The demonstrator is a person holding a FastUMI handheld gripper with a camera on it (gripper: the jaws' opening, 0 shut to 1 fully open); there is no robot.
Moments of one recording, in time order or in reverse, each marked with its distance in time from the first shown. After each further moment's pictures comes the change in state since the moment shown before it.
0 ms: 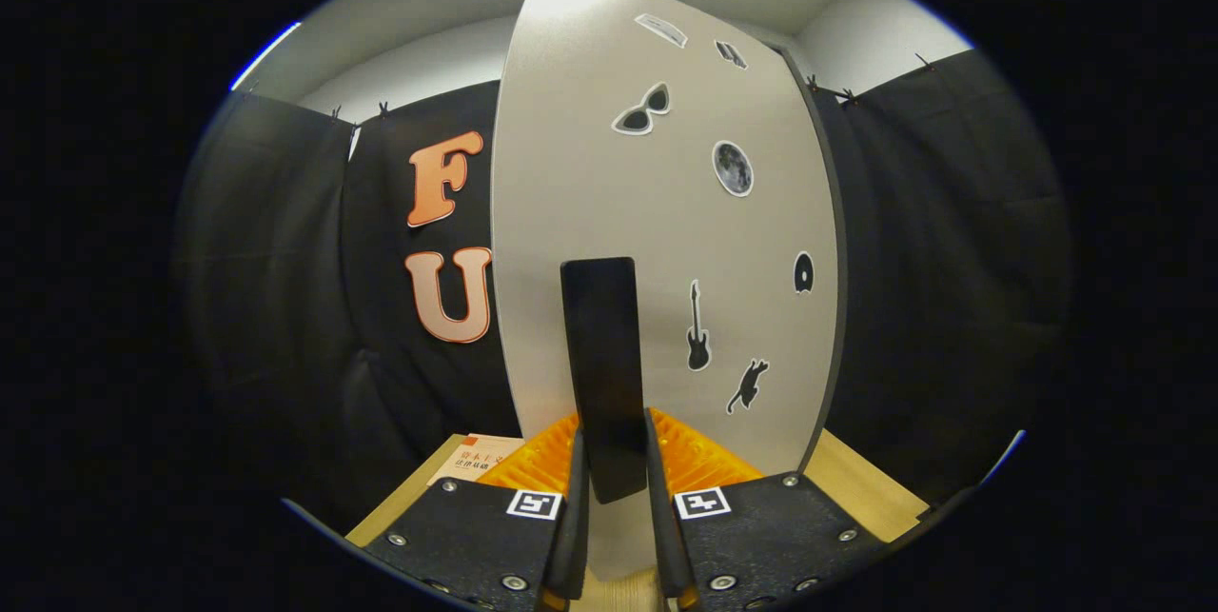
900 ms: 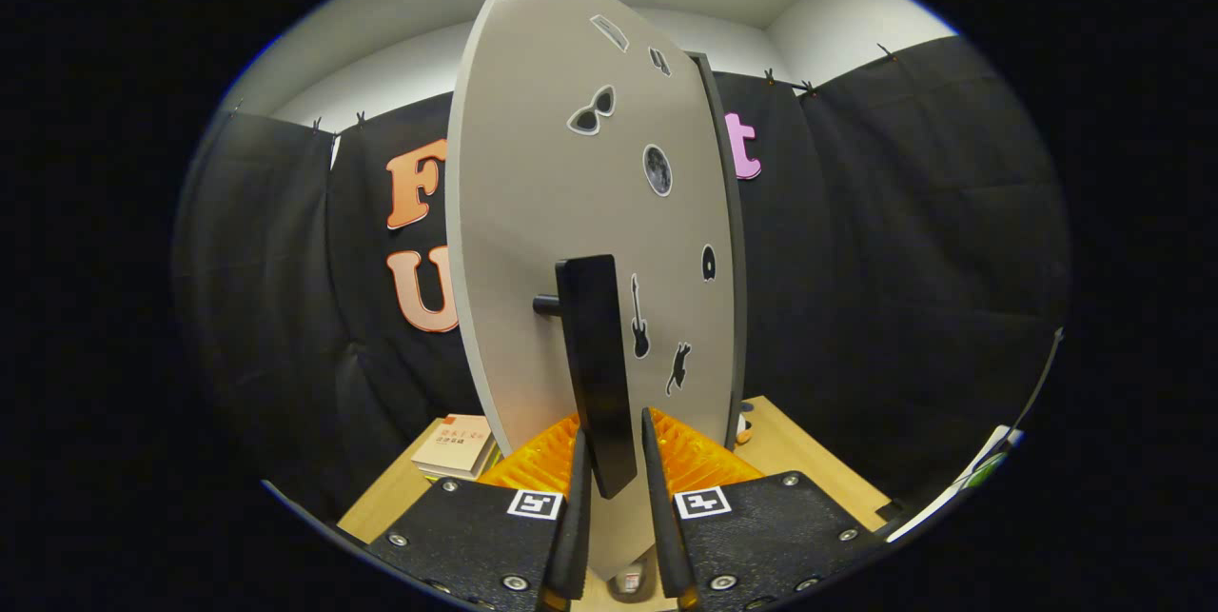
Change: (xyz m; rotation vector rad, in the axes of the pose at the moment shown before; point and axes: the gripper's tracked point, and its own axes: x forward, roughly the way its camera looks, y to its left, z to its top) arm -0.064 -0.093 -0.012 -0.007 0.025 -0.035
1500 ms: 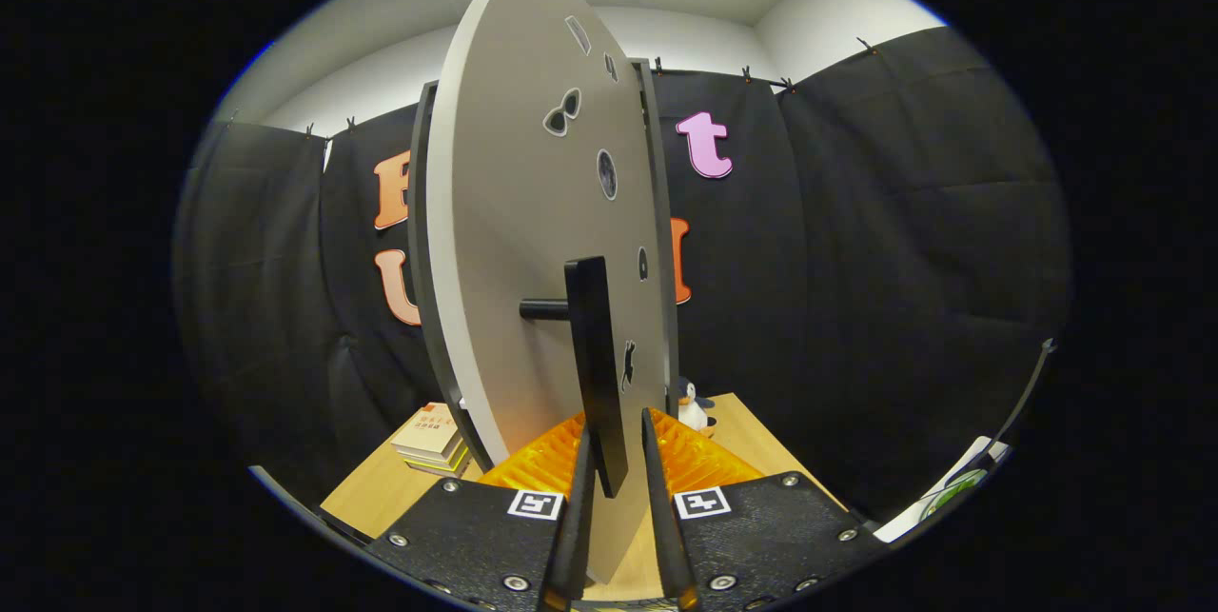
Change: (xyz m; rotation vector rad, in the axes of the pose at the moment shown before) arm -0.025 -0.090 -0.001 0.020 0.016 -0.007
